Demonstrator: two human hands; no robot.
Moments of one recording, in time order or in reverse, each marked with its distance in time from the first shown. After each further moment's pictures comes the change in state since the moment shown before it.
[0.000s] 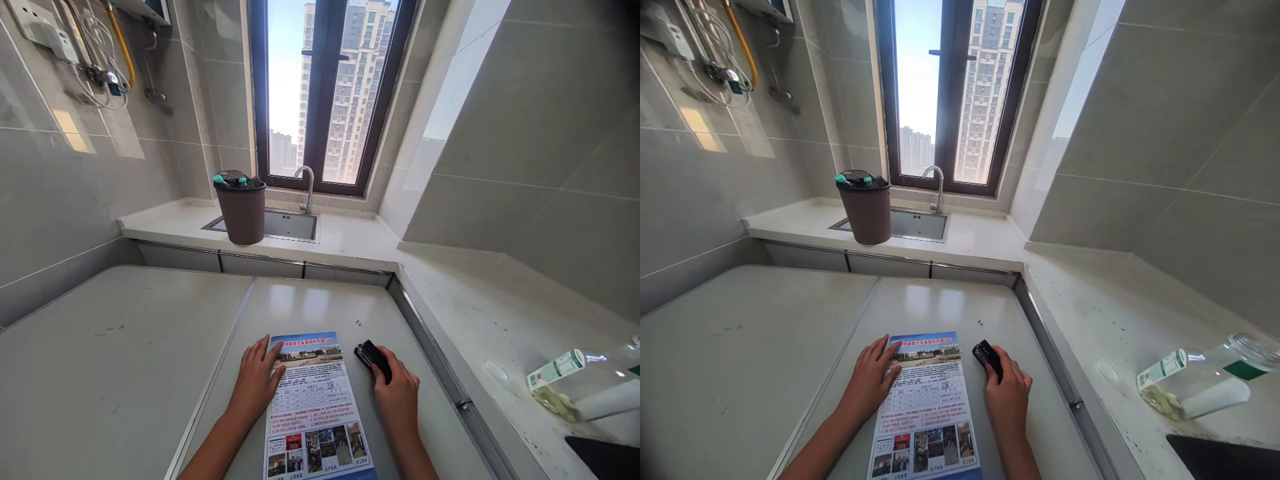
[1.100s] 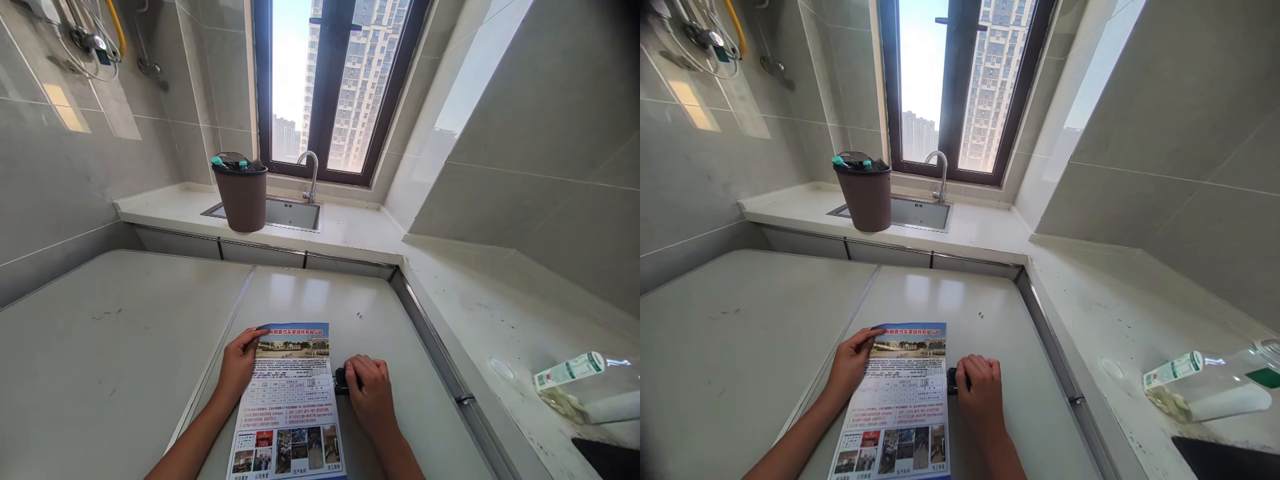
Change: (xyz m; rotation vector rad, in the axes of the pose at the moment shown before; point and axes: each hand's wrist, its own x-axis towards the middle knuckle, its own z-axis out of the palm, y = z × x) left_hand 0.012 -0.008 -0.024 -0.704 0.152 -0.366; right_hand -0.011 -0.056 -0.005 0.049 -0.357 -0.260
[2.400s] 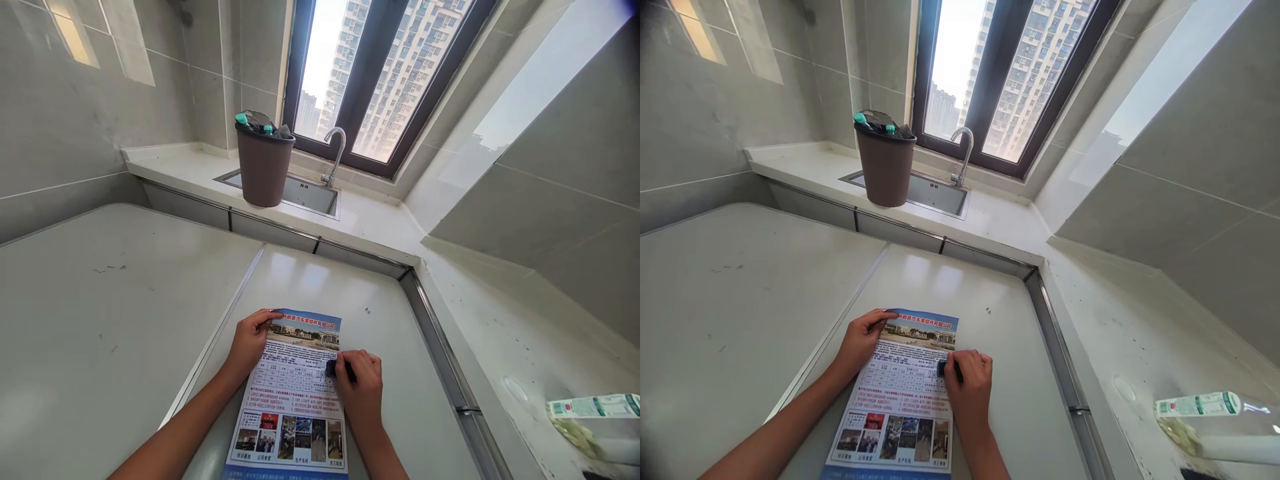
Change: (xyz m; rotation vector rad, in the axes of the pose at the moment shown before) left_hand -0.003 0.002 0.010 -0.007 -0.047 0.002; right_hand 0.001 -0.023 0.025 0.090 0.206 -0.168
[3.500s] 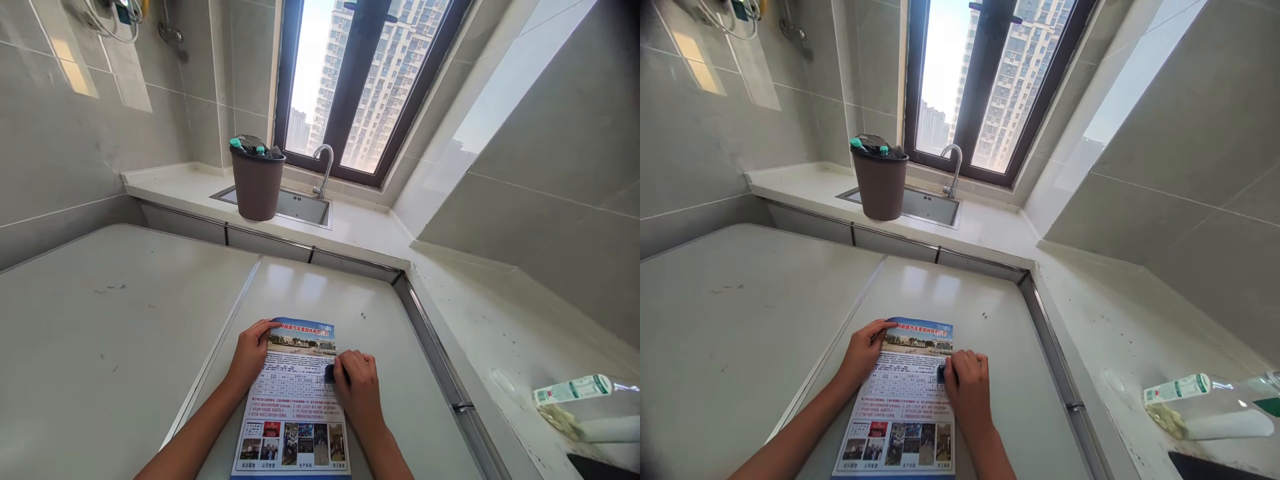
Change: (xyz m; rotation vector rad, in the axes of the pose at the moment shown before) left_hand 0.000 0.002 0.000 0.071 -0.039 0.070; right_hand 0.005 0.002 -0.003 -0.157 -0.158 -0.043
